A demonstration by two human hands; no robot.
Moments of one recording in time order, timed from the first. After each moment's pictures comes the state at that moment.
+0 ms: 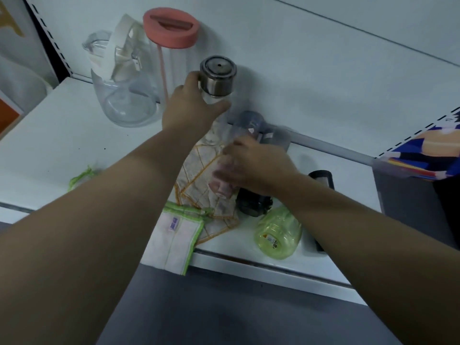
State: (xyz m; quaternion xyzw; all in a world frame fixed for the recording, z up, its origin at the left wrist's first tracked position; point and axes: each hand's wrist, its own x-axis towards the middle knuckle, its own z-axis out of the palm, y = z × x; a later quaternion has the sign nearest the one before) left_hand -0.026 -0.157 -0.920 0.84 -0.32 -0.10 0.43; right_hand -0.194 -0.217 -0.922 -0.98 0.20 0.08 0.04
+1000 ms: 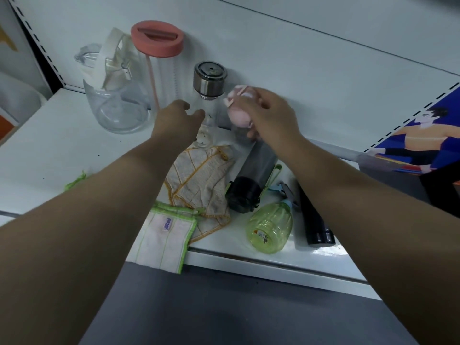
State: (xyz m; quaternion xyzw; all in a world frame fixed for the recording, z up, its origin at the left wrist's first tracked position) left_hand -0.035 -0.144 -0.917 0.85 -0.27 -0.20 0.40; right_hand -0.189 -0.245 -0.871 -0.78 0.40 -0.23 0.43
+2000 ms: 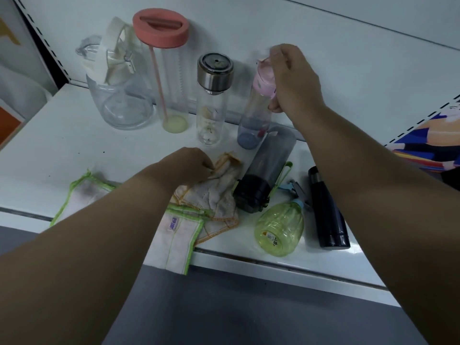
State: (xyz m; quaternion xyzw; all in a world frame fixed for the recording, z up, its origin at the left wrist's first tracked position) left_hand -0.053 -0.117 -0.961 0.82 -0.48 -0.31 0.08; right_hand -0.165 -0.293 -0.862 -0.78 0.42 -0.29 0.37
